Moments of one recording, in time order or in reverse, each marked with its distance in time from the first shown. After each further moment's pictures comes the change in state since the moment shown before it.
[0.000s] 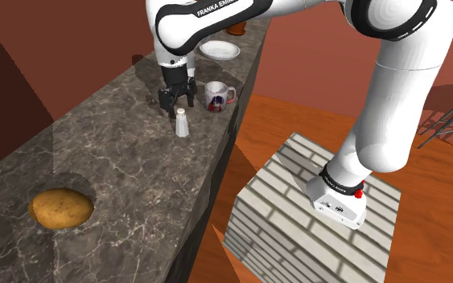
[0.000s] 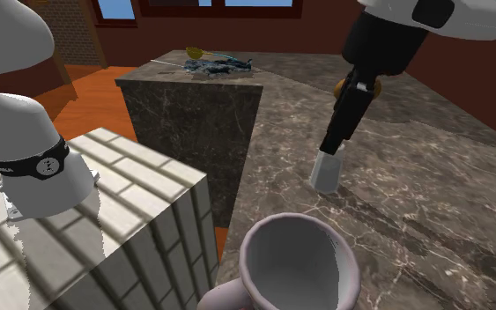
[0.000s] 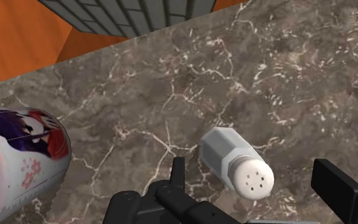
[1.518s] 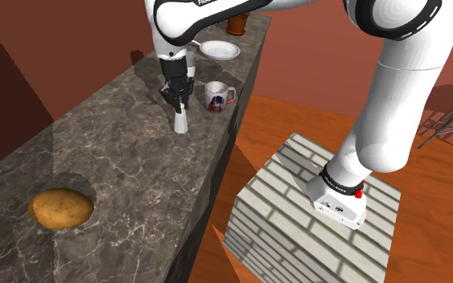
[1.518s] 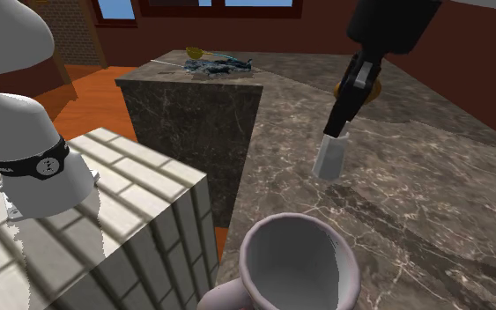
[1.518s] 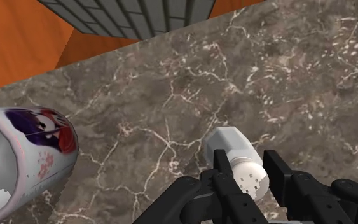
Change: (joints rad) arm 0.000 -0.018 0.002 0.034 0.002 -0.050 0.005
